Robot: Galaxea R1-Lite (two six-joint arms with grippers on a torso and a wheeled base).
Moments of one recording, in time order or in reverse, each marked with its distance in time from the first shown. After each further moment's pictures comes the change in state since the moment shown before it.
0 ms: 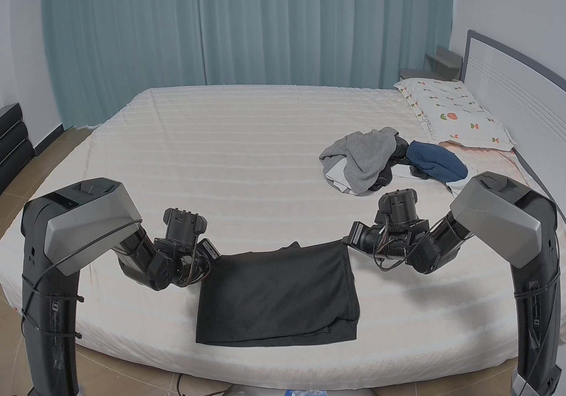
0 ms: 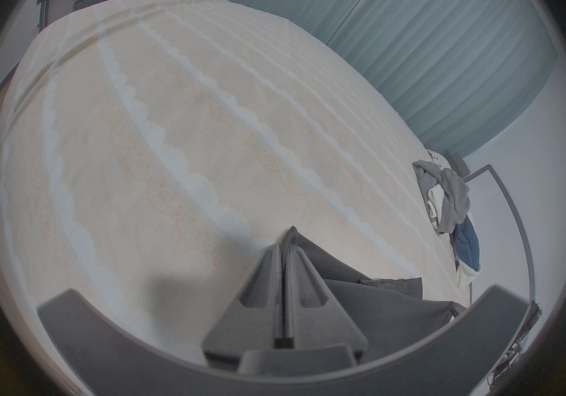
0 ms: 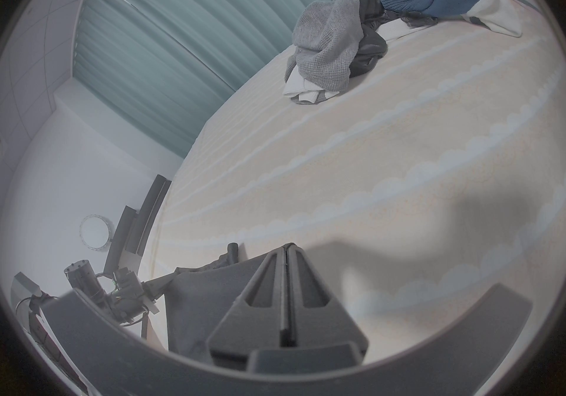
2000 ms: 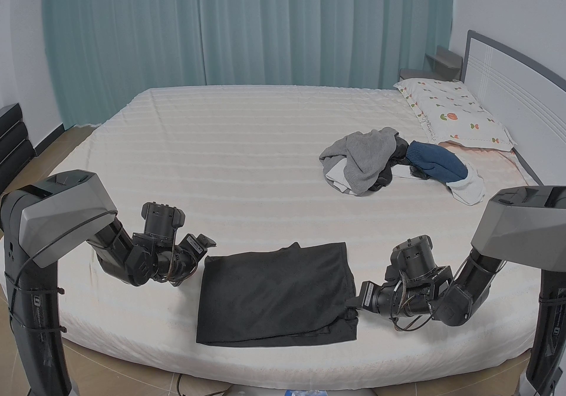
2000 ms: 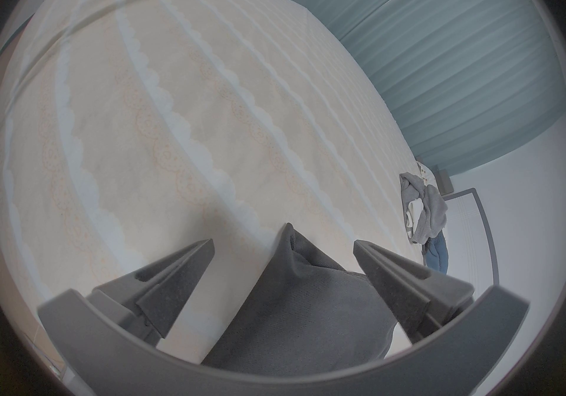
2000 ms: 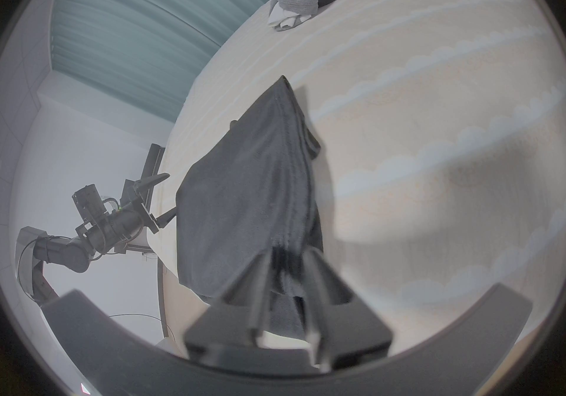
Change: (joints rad) left arm 0.061 -0.094 0.091 0.000 -0.168 -0.103; right arm 0.127 -0.229 0.586 -0.146 0.064 0.105
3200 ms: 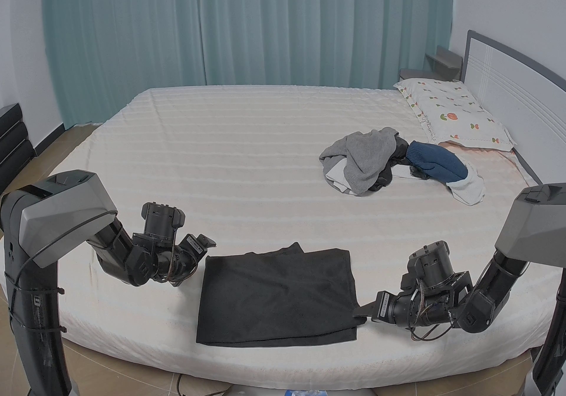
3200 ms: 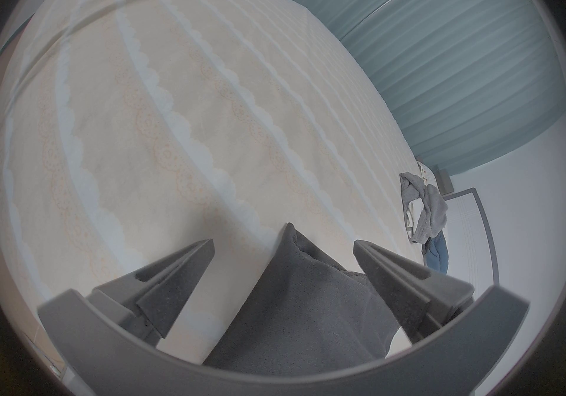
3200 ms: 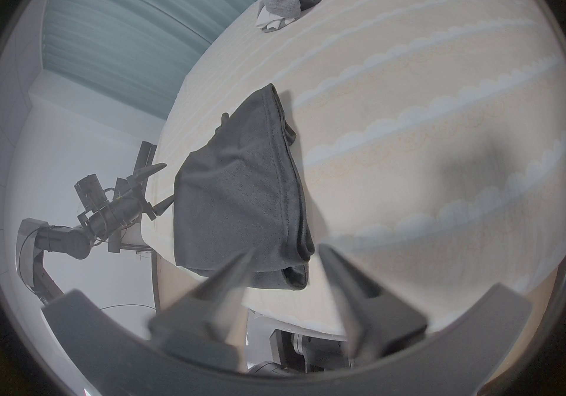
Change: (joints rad) left arm 0.000 0.000 0.001 0.000 0.000 0.000; right arm -0.006 -0.109 0.121 0.030 -0.017 -0.005
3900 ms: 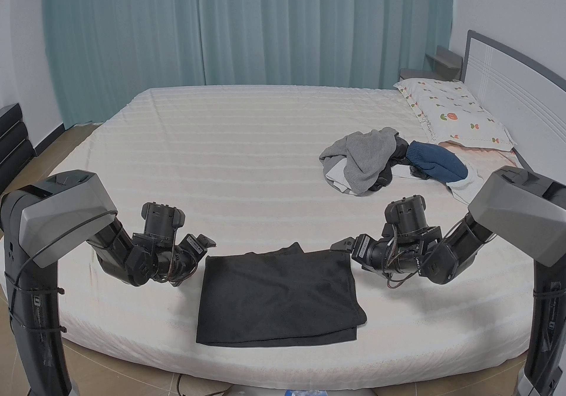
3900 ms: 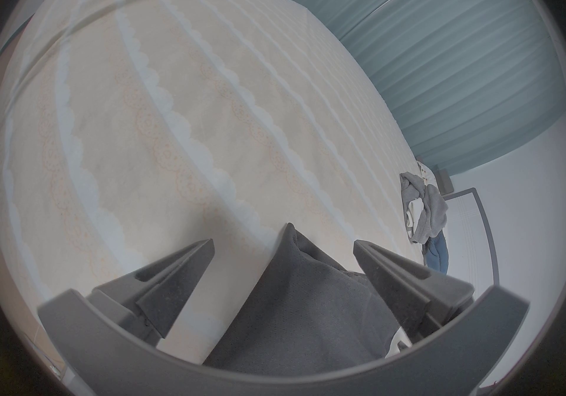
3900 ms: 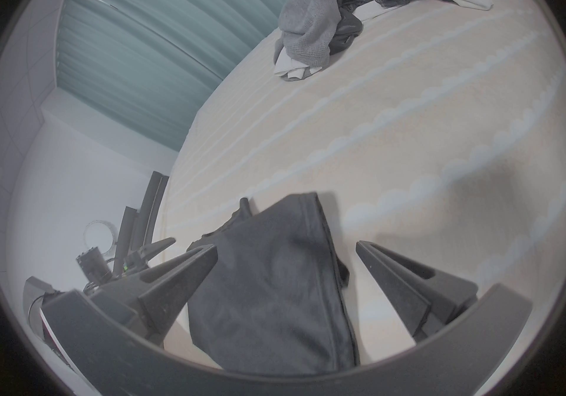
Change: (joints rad) left arm 0.000 0.000 0.000 -0.001 0.000 0.001; right arm -0.077 0.204 -0.525 0.165 -0.044 -0.001
